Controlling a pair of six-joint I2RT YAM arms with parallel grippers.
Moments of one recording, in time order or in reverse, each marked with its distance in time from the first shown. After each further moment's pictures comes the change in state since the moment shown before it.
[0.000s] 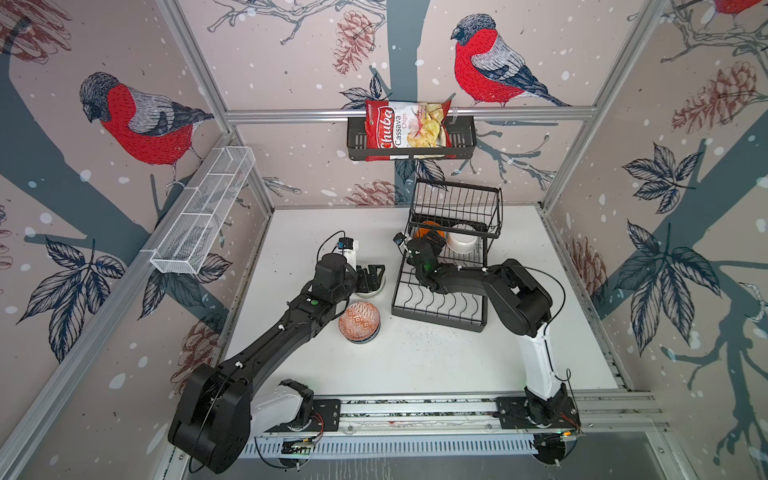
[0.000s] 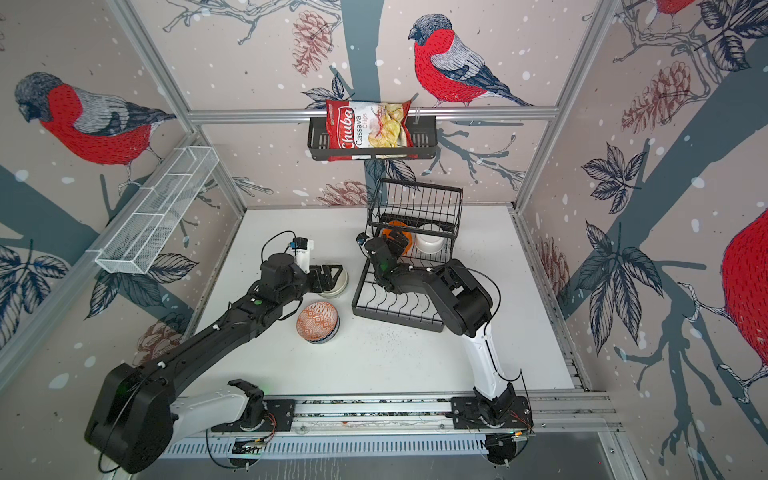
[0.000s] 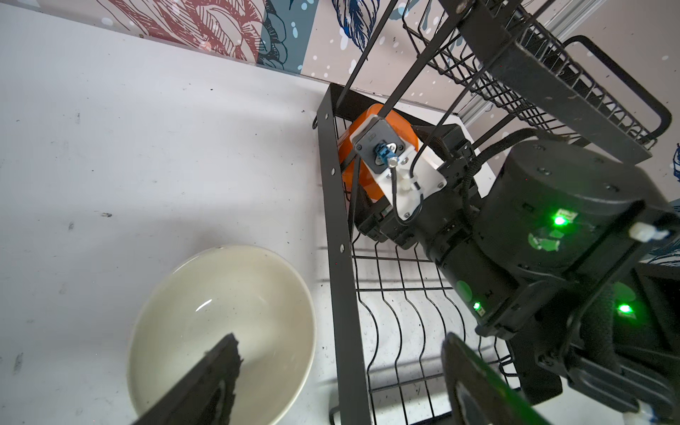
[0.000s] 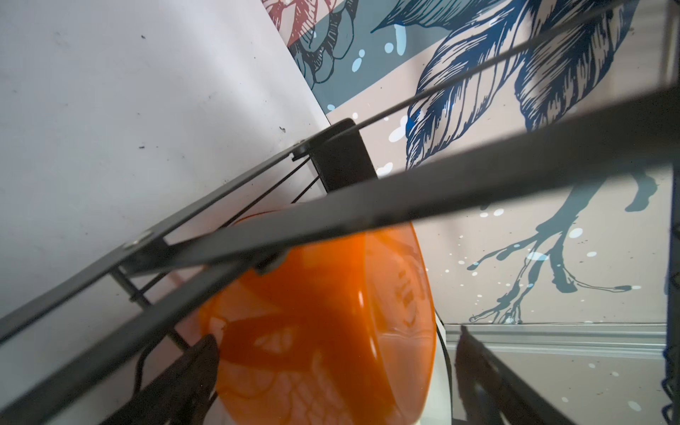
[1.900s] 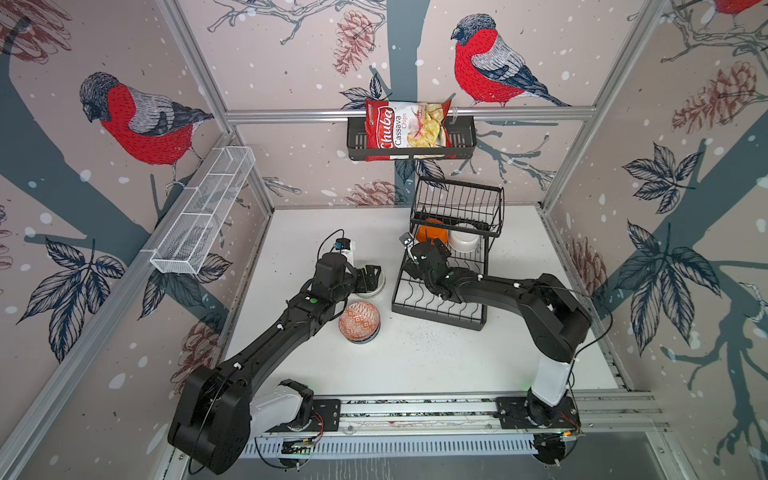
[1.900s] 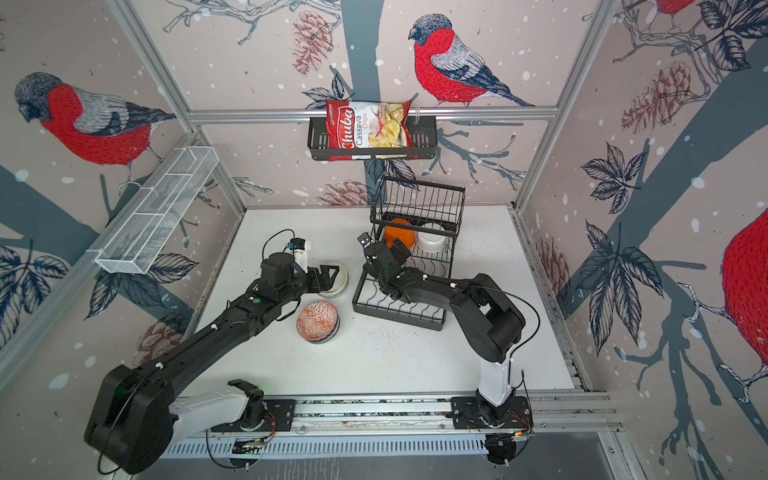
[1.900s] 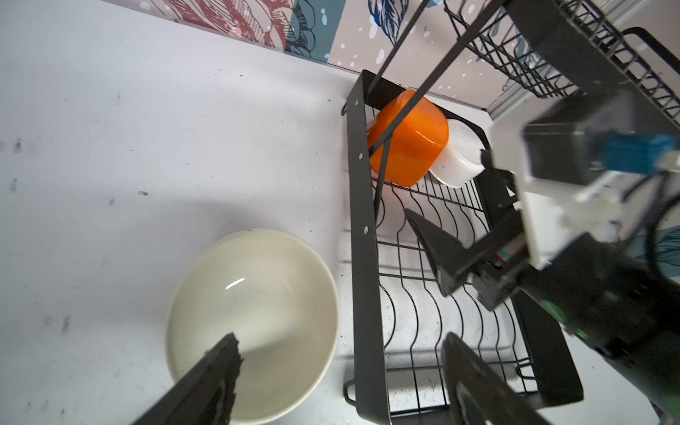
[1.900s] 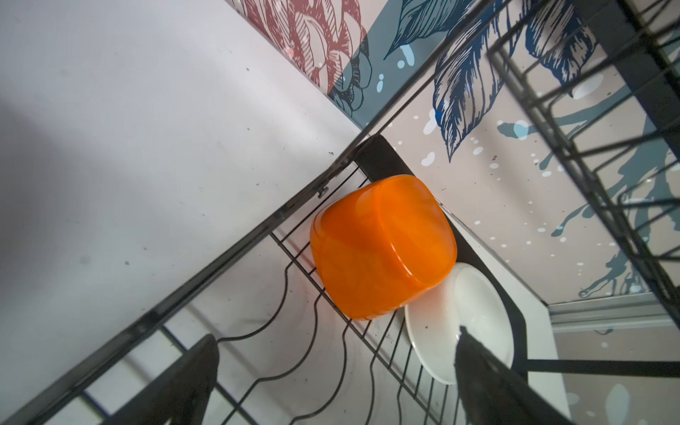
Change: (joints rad) left arm 0.008 0.001 0.031 -0.097 -0.062 -0.013; right arm 0.077 -0.302 -0.158 -0.232 -0.155 0.431
